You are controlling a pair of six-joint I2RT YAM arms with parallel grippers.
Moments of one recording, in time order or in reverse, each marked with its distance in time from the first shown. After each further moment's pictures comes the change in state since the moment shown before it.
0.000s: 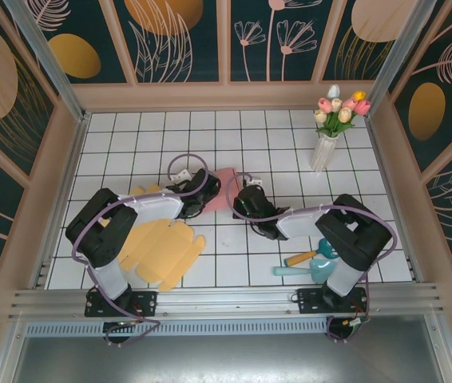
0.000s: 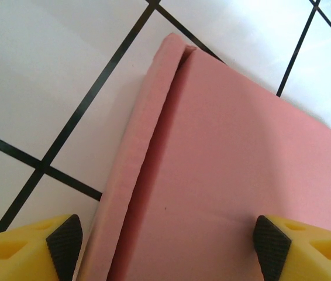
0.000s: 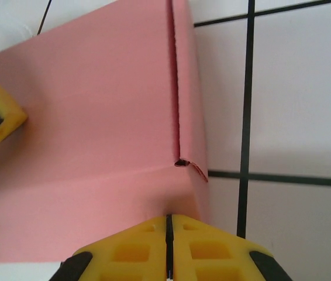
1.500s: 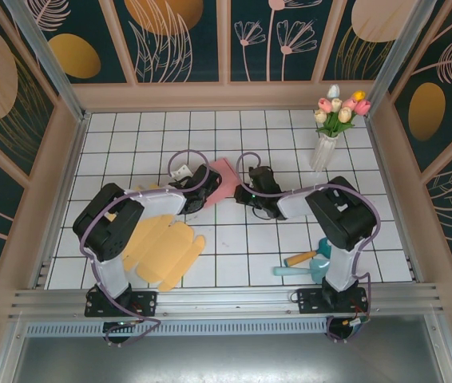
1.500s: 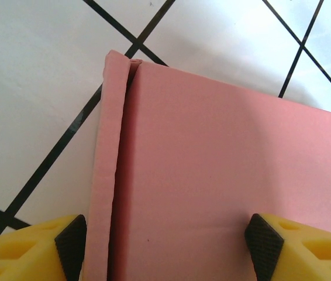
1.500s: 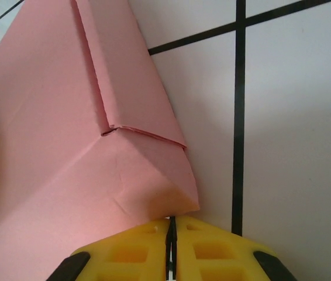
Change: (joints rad) left arm 0.020 0.067 0.043 0.063 -0.039 -0.008; right arm -0.195 0.167 0.142 0.010 -0.348 0.073
